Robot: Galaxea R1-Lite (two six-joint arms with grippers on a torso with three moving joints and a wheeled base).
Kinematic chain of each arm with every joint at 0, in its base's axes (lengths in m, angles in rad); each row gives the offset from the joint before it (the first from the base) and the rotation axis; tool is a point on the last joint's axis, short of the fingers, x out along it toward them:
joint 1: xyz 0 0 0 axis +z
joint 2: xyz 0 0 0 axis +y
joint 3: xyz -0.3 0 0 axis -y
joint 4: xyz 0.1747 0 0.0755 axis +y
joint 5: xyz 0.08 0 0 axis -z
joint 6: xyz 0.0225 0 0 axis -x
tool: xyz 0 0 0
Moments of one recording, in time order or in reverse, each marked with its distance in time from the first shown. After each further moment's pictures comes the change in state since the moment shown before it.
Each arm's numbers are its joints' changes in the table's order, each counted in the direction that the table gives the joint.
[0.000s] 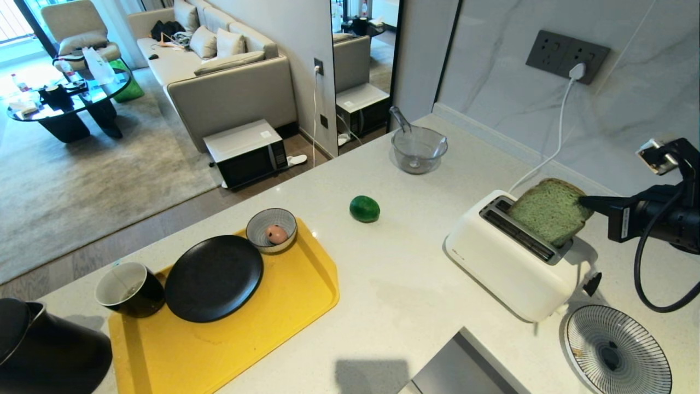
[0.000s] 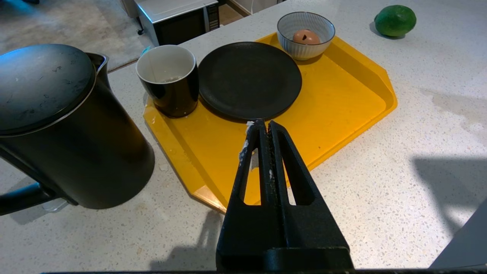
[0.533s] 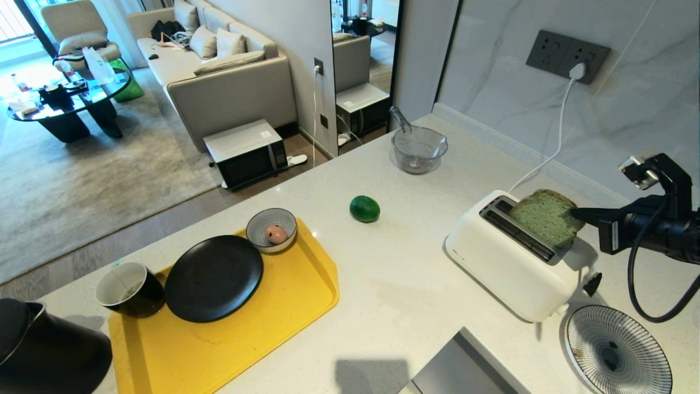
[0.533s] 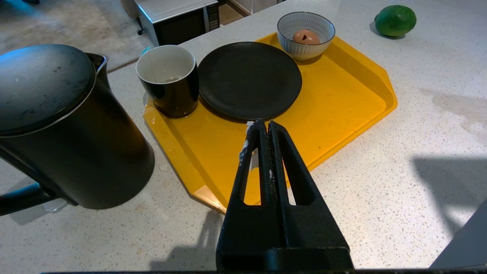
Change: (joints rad) left arm 0.000 0.000 0.000 0.000 0.000 0.000; right arm 0.001 0.041 -0.024 -0.002 -0.001 0.074
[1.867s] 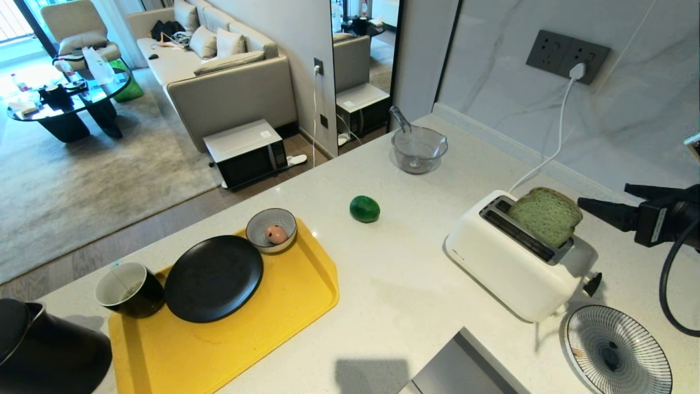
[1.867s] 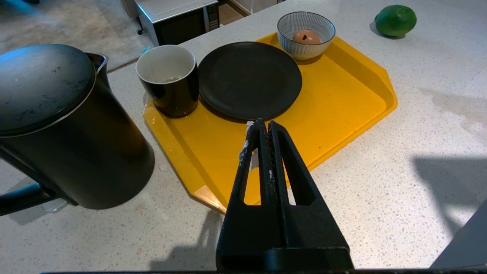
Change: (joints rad) left arm 0.000 0.000 0.000 0.000 0.000 0.000; right arm 0.012 -0.228 -0.094 -0.048 -0.003 -0.189
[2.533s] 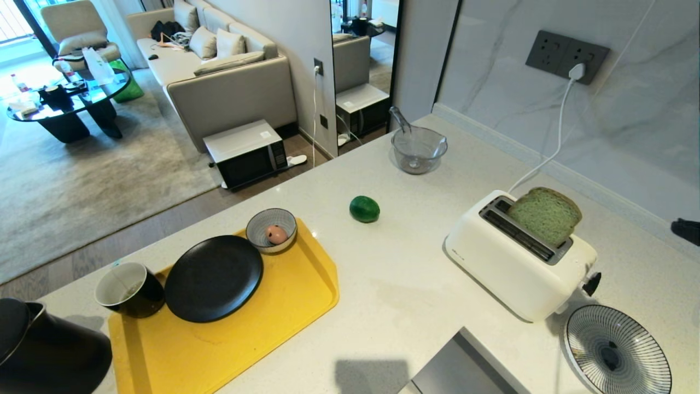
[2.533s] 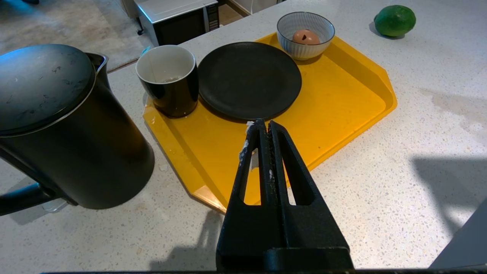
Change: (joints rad) left arm 0.000 0.000 0.000 0.000 0.000 0.000; right arm -0.005 -0.353 -0.045 0.342 0.098 -0.040
